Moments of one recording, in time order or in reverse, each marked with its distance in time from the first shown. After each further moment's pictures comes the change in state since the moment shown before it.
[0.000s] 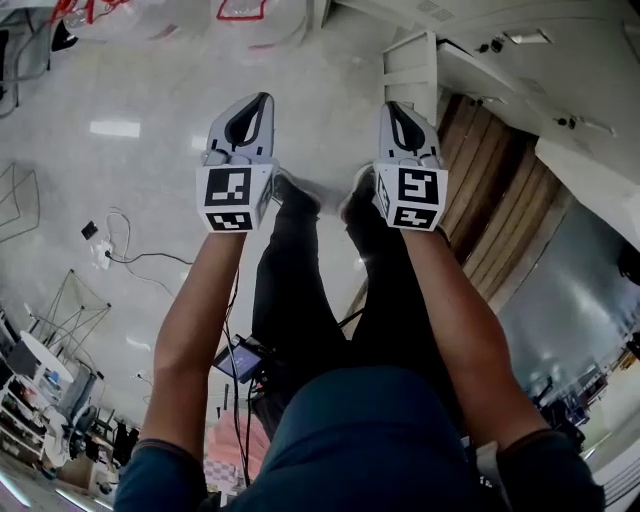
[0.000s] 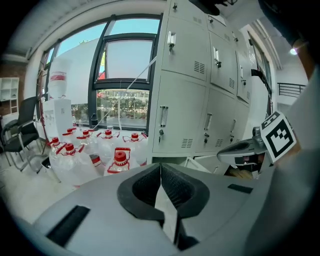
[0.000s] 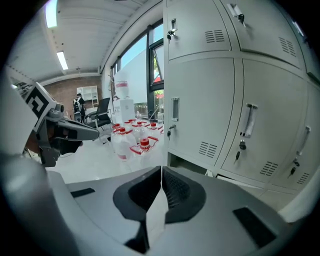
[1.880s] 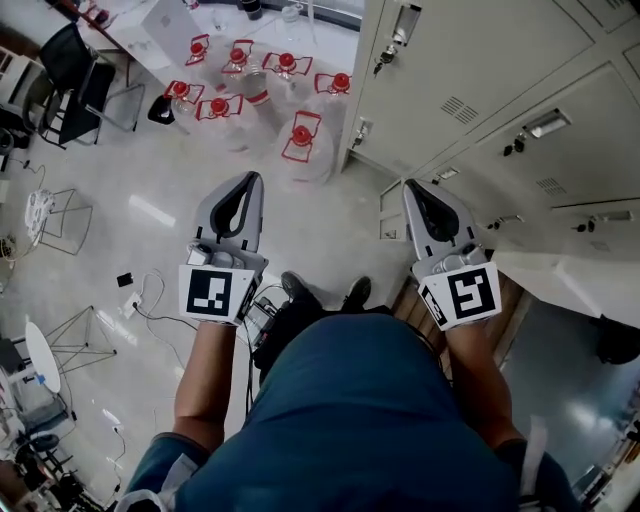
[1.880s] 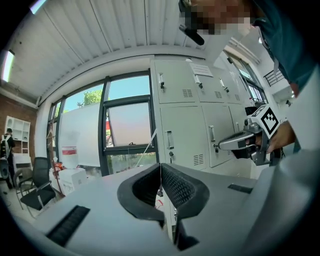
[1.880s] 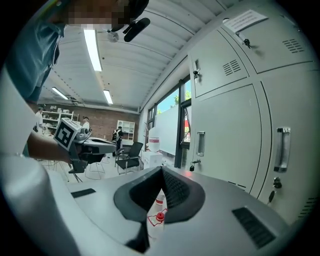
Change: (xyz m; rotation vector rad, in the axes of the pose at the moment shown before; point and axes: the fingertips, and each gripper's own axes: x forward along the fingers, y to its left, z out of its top) left arm -0.296 -0.030 0.418 0.136 -0.436 0.133; right arm -0.307 0.025 0.434 -0.231 -0.456 0.349
